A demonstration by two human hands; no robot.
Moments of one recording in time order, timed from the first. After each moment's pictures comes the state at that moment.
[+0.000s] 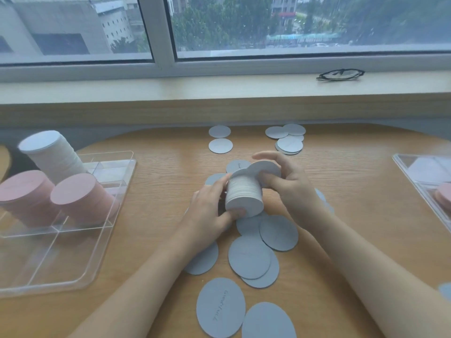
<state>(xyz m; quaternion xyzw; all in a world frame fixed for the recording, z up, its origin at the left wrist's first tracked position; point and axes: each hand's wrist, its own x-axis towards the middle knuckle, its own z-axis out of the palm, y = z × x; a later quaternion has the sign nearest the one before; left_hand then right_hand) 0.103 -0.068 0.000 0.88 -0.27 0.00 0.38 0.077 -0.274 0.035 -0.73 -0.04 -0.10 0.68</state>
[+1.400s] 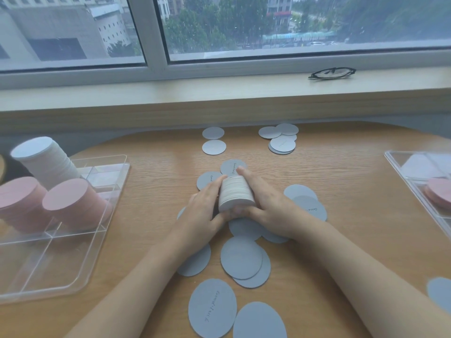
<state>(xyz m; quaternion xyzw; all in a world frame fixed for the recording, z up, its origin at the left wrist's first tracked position) 0.106 -0.070 -0.002 0.88 -0.29 -0.04 0.36 0.070 -0.275 0.012 -0.92 -0.12 0.01 0.37</state>
